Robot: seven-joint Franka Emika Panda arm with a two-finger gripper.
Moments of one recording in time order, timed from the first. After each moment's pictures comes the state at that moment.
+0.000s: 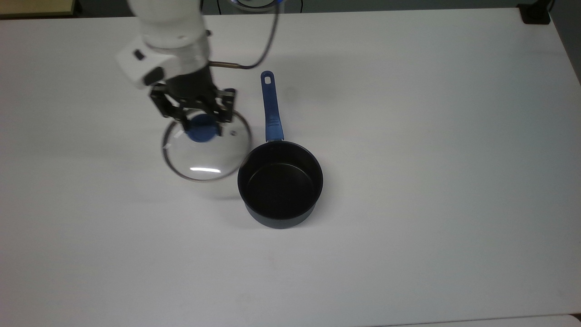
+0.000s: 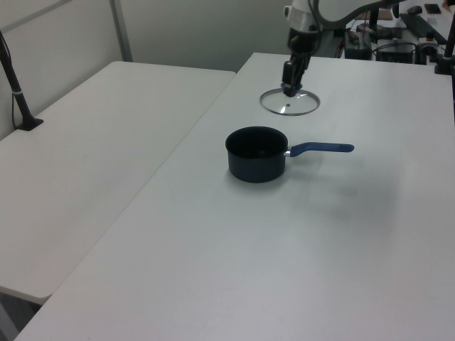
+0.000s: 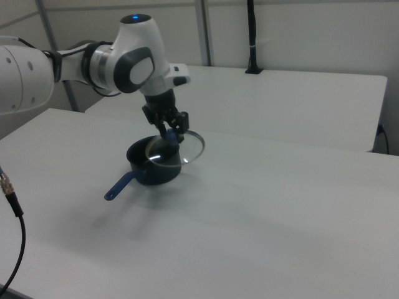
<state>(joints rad) -0.05 0.30 0.00 -1.59 0.02 2.06 0.02</state>
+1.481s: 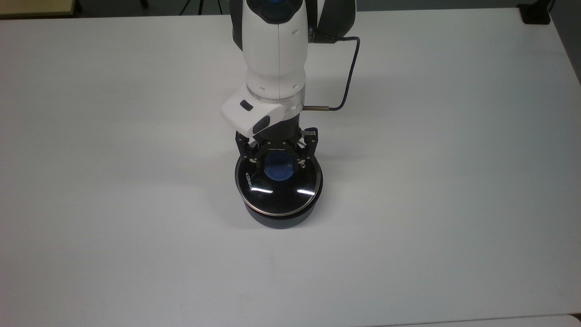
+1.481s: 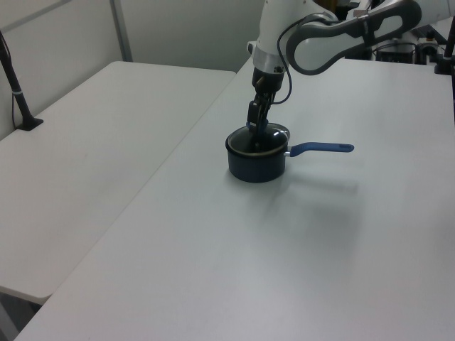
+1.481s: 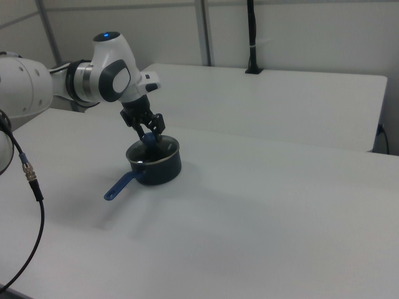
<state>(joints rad) 0.13 0.46 0.00 -1.50 -0.04 2.17 0.15</state>
